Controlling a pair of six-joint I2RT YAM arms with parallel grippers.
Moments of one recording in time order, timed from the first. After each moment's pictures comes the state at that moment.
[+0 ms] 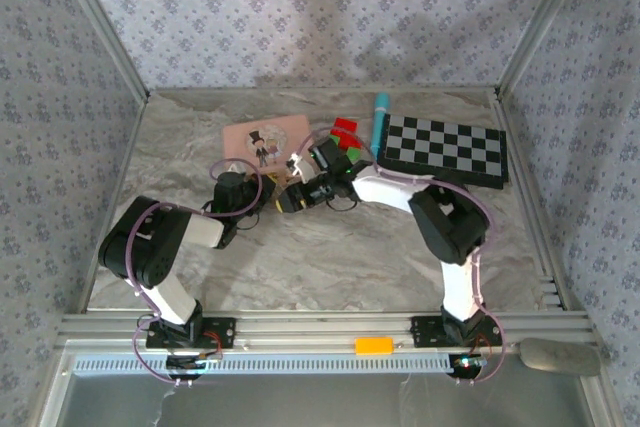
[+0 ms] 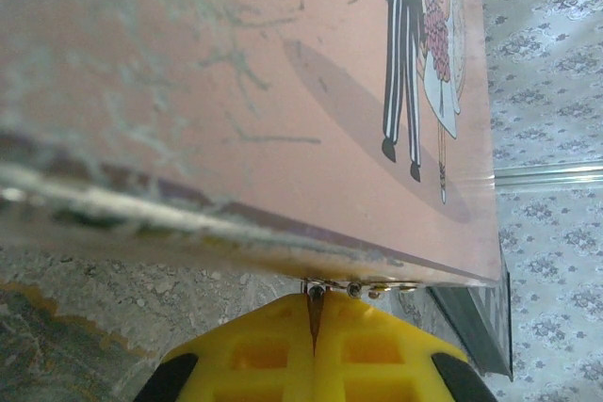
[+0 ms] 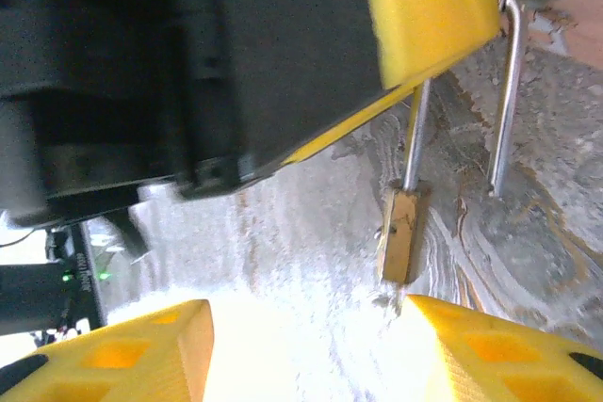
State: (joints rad) left arm -0.39 1.66 0.48 0.76 0.16 -1.17; right arm 0.72 1.93 1.28 -0.17 -0.62 0.30
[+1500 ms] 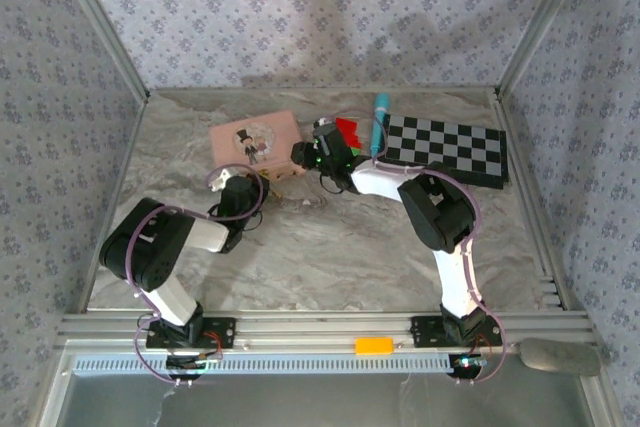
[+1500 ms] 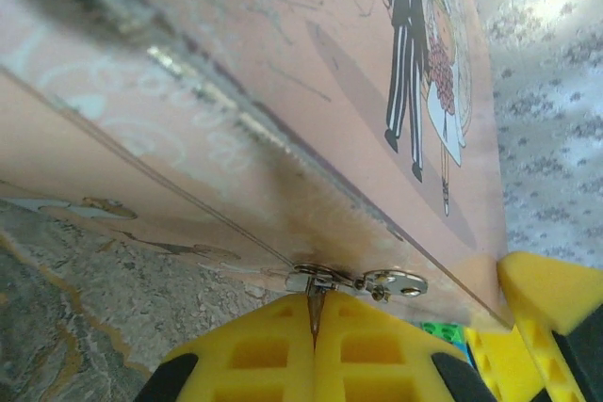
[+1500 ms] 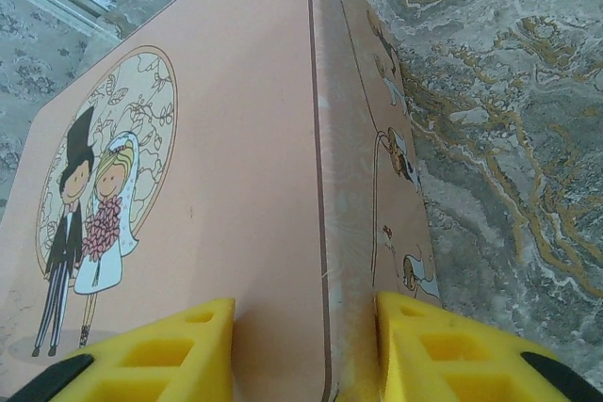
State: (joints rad) left arm -0.46 1.65 0.46 0.78 -0.20 -1.28; right arm 0.66 2.08 1.36 0.18 -0.03 0.72
